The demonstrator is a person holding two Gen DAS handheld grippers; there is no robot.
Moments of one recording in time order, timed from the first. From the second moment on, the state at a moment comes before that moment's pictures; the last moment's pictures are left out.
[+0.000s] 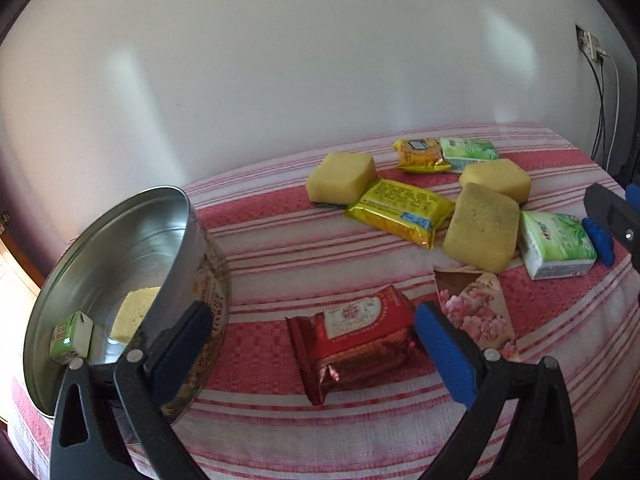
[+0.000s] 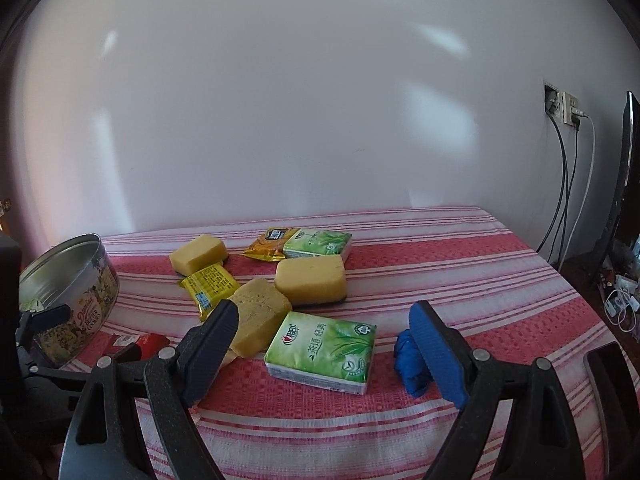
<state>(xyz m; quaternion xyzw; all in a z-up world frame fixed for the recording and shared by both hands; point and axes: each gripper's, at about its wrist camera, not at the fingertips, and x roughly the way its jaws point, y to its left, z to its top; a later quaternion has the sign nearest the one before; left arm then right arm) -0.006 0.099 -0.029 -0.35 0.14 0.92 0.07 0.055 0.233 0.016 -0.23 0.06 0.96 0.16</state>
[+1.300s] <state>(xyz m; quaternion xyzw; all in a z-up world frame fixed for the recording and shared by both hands) -0.009 0.033 0.018 -0.24 0.06 0.96 0.10 -0.006 0.165 -0.019 -0.37 0.12 0.92 0.07</state>
